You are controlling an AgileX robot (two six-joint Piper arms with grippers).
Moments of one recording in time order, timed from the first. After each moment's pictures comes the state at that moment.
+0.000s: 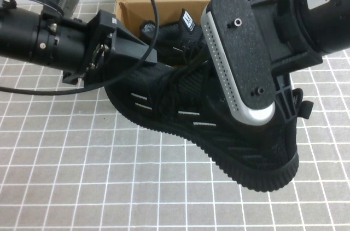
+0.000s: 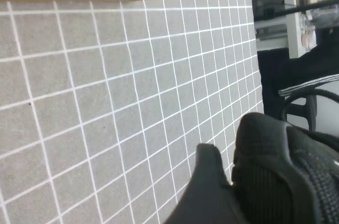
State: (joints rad) right arm 0.74 1.39 -1.54 0.30 0.98 -1.42; left arm -0.11 1.56 -1.29 -1.04 1.21 0.40
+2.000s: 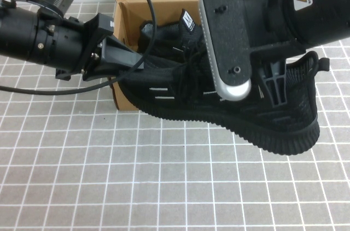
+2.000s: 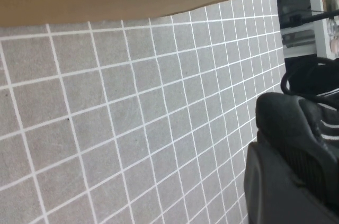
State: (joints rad) right arm 0.74 1.43 -1.54 0.12 0.92 -1.21; left arm -0.11 1.56 -1.30 -0.99 1.18 0.42
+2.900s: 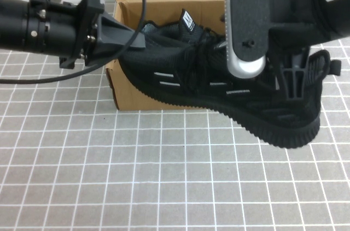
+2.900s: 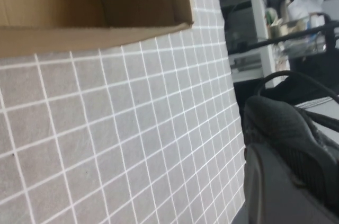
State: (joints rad) right arm 0.74 1.38 -1.54 0.02 0.95 -0.98; left arm -0.07 1.56 -1.30 -1.15 1.18 0.47
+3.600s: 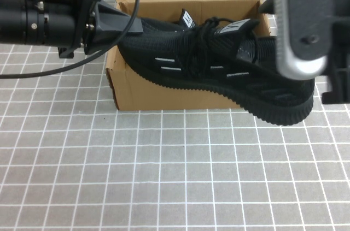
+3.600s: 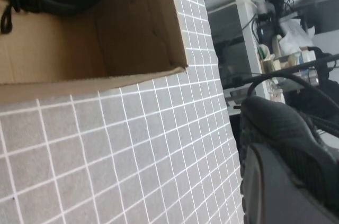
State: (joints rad) right arm 0.74 1.27 -1.54 -0.04 1.06 -0.94; left arm -0.06 1.56 -1.30 -1.20 1.11 0.51
